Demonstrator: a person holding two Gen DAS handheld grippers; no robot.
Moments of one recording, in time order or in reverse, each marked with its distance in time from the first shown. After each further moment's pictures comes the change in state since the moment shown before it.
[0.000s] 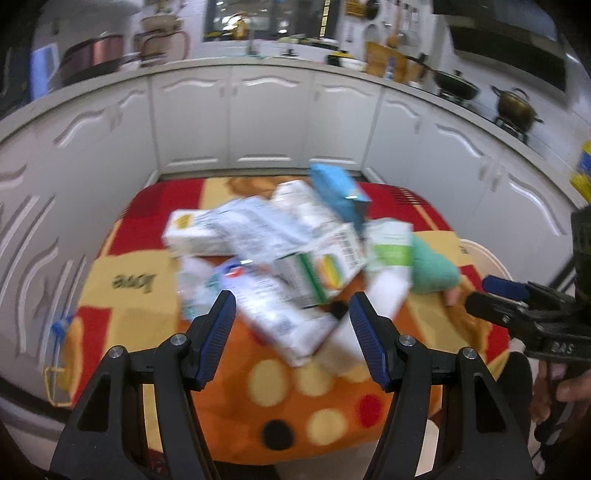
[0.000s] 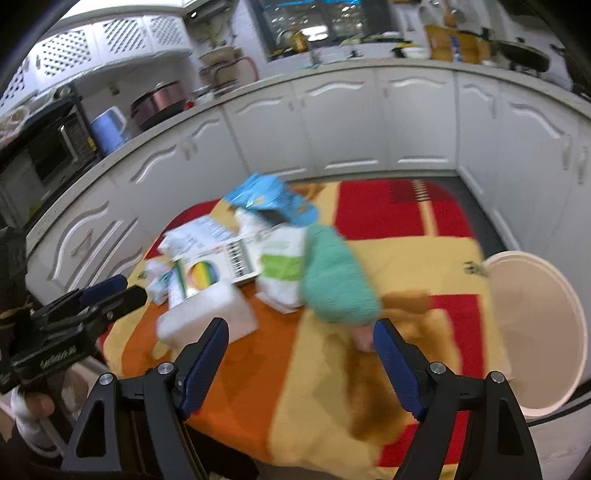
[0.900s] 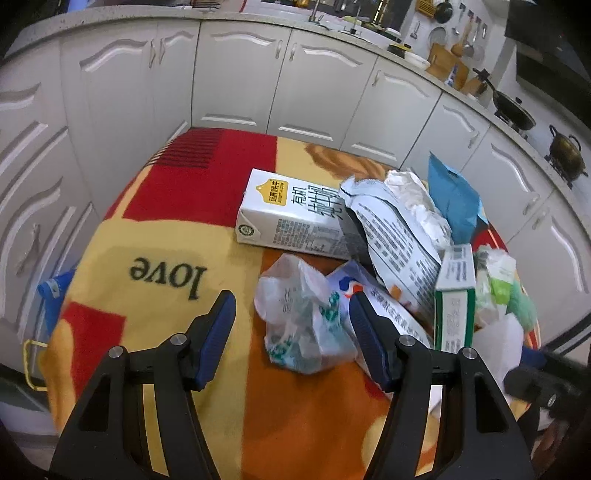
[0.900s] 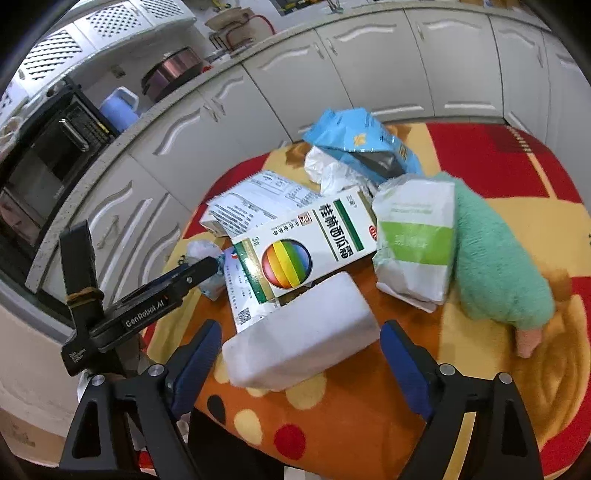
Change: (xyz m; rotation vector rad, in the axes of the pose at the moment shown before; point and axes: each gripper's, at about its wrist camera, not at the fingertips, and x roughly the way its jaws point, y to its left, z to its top) left arm 0.084 0.090 0.011 -0.200 0.094 0.019; right arm 0.083 0.050 0.017 0.115 0.180 0.156
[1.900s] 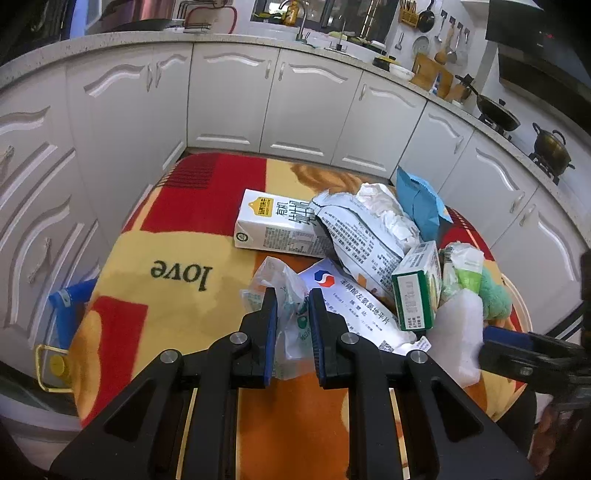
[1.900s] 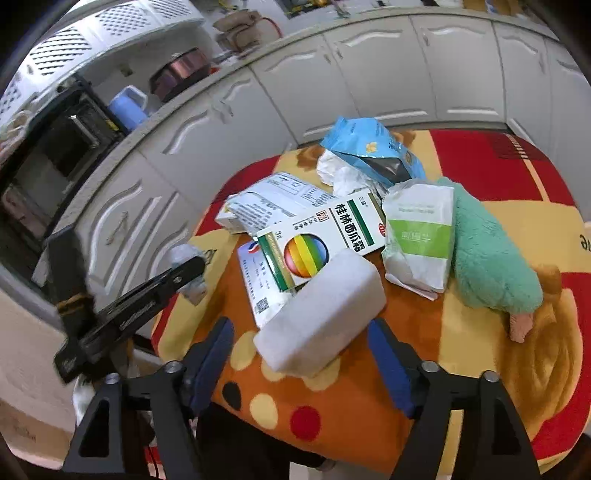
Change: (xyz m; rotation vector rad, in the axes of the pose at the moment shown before) left arm -0.050 -0.011 -0.013 0.051 -0.071 -0.009; right arm -0.013 0.016 -0.004 -0.012 -0.011 -0.034
